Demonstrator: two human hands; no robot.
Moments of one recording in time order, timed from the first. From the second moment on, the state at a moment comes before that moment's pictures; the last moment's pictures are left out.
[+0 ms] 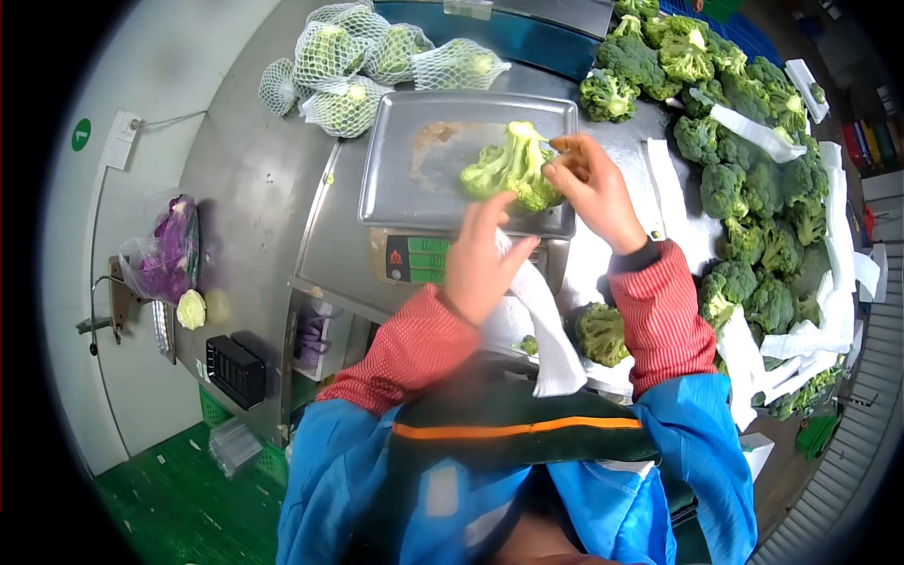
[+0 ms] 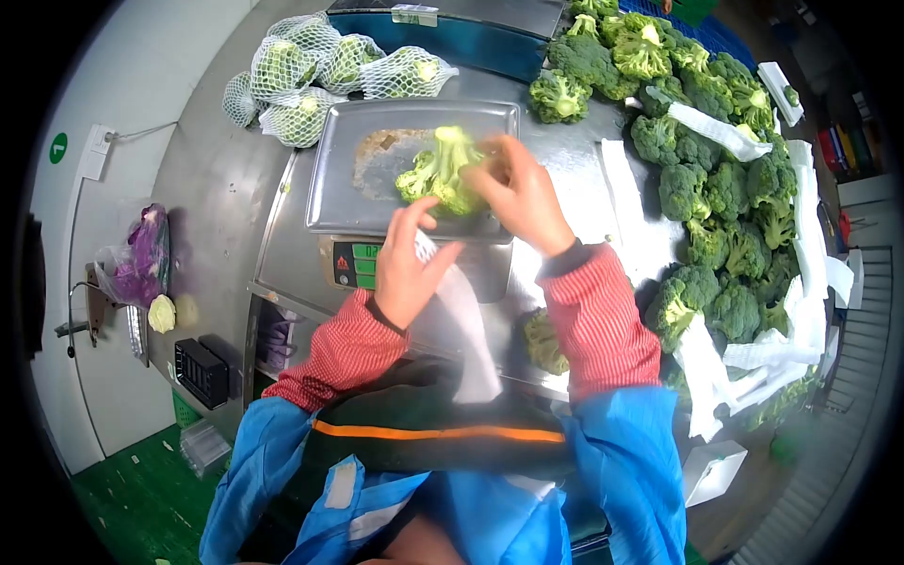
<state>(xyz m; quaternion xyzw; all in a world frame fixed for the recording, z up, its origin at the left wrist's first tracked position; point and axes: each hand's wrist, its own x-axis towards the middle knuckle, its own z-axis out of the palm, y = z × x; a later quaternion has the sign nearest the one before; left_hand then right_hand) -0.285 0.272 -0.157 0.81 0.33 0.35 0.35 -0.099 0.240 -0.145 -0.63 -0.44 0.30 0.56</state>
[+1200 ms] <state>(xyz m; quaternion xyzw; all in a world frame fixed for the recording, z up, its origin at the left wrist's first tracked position) -0.322 0.261 -0.182 0.50 0.24 0.23 0.80 -0.178 0.140 -0.164 -0.58 -0.38 0.47 0.54</state>
